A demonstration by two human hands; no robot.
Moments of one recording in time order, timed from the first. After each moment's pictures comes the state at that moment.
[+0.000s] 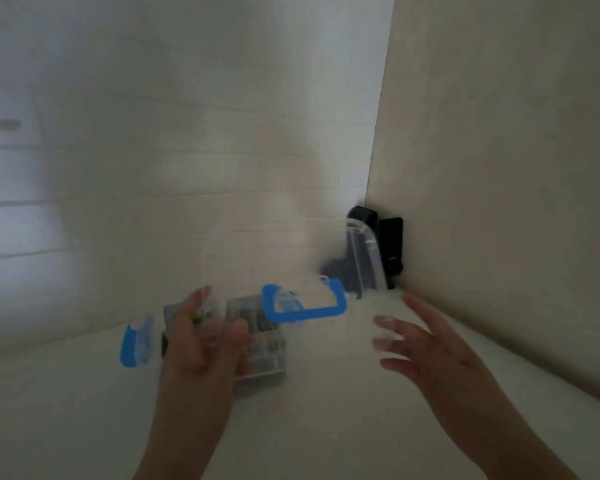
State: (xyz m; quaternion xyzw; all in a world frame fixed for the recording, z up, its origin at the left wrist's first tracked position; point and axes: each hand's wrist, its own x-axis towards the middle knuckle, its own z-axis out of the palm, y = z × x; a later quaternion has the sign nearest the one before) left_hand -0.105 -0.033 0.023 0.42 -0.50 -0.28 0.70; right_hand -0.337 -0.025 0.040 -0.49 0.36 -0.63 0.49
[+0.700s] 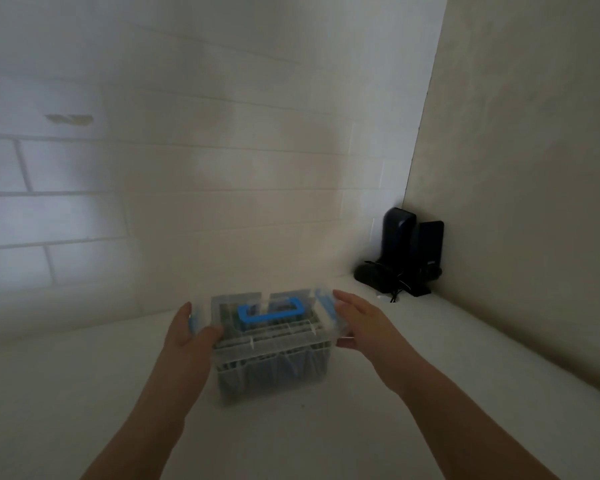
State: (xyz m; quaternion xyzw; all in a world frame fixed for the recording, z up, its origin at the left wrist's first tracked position) left_hand -0.032 -0.054 0.016 0.61 -0.41 -0.34 0.58; right_hand -0.244 -0.105 0.031 -0.59 0.52 -0.42 0.45
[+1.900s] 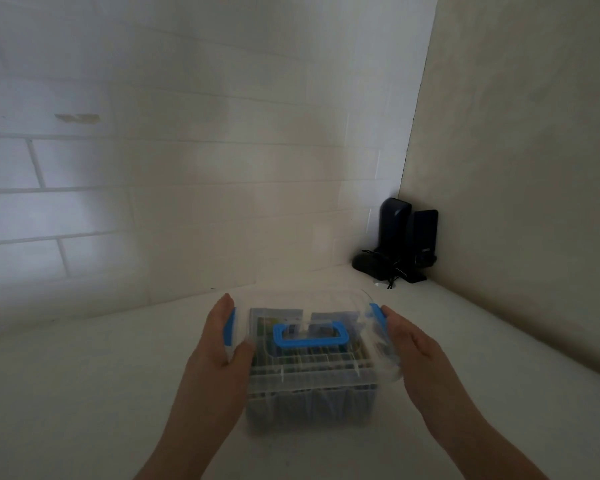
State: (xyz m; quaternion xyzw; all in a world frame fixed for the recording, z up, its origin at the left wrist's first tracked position) left_hand -0.064 -0.002 0.017 0.60 -0.54 -0.27 0.53; right_hand -0.280 -0.030 0.013 -0.58 0.52 -0.51 0.37
